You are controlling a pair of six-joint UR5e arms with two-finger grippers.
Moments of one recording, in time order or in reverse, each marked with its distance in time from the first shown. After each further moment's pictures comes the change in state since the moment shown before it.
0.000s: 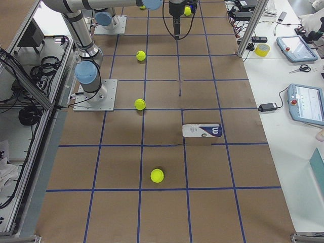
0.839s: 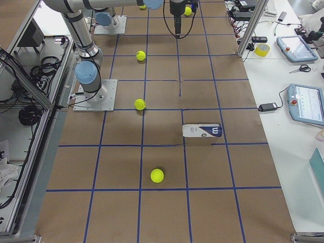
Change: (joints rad) left arm 0.000 0.000 0.001 0.001 -0.002 0.000; right arm 0.004 0.003 -0.006 -0.007 0.007 0.011
